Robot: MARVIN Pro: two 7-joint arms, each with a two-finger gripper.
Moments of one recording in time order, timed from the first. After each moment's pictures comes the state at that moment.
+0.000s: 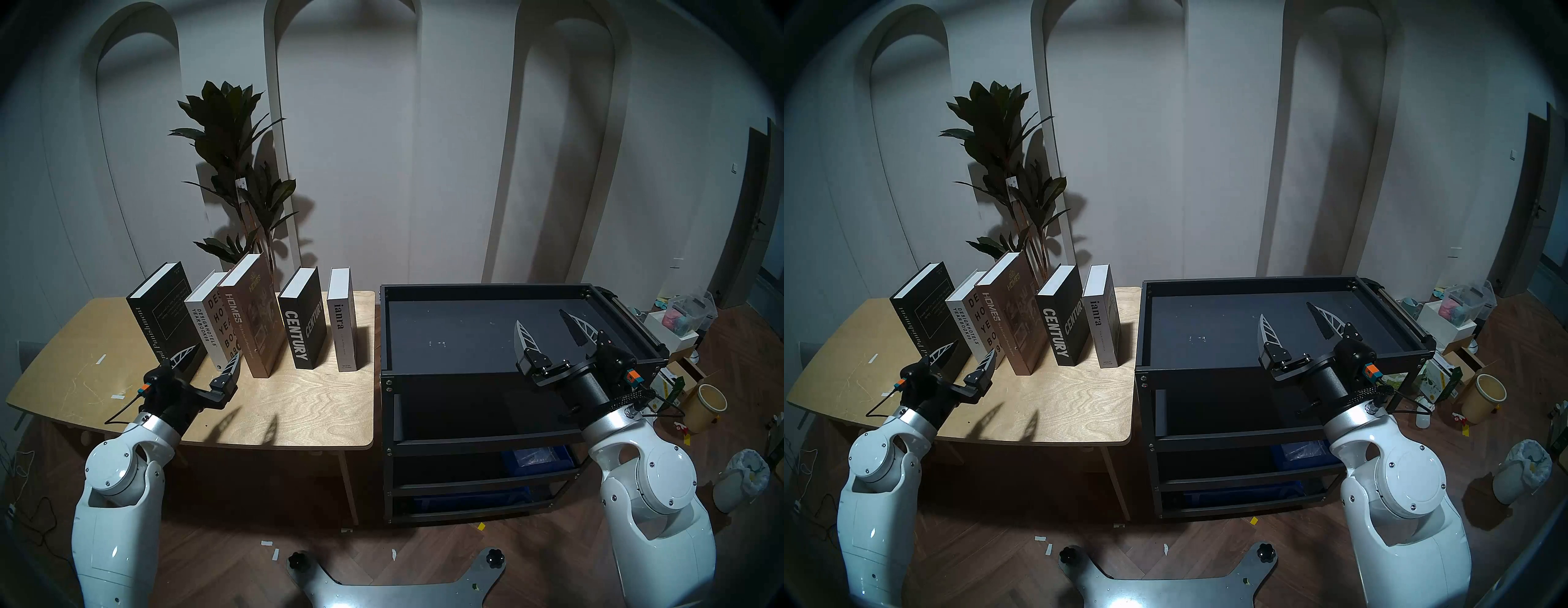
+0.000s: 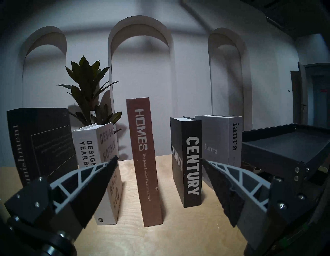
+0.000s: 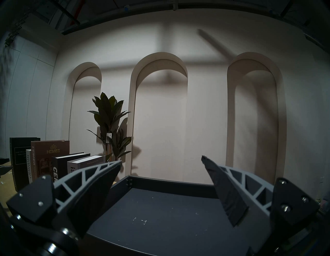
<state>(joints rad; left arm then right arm) 1.87 -1.20 -1.94 -1.76 -0.40 -0.06 -0.43 -2.07 -1.29 1.71 -2.26 0.31 -0.04 0.17</state>
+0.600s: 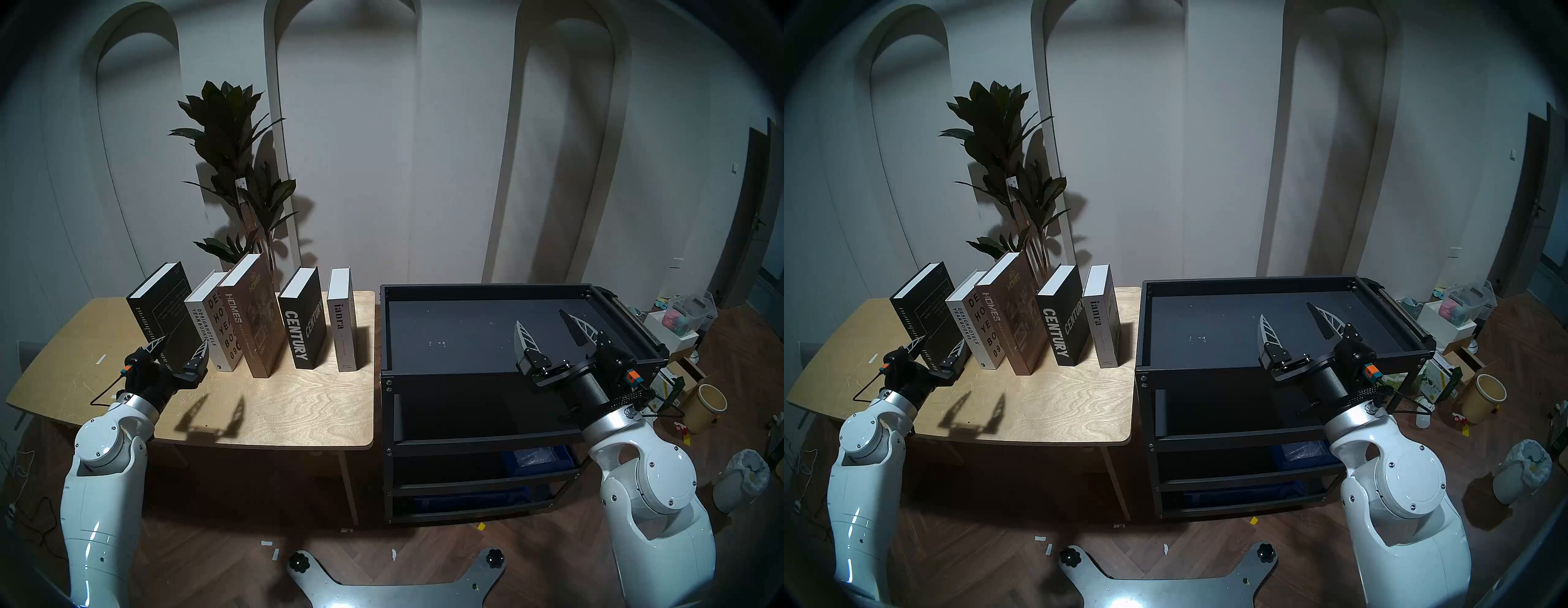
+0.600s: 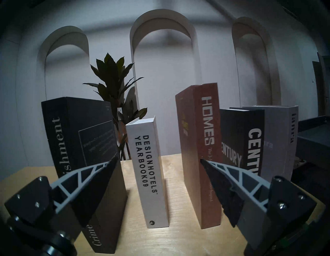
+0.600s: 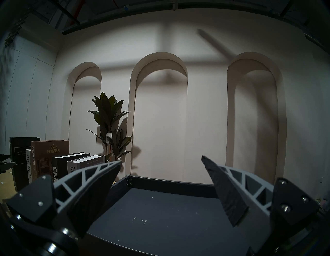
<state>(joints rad) 1.75 -1.12 -1.97 -1.55 -0.38 -0.09 -0.39 -2.07 -1.29 1.71 -2.26 0.31 -0.04 0.17</state>
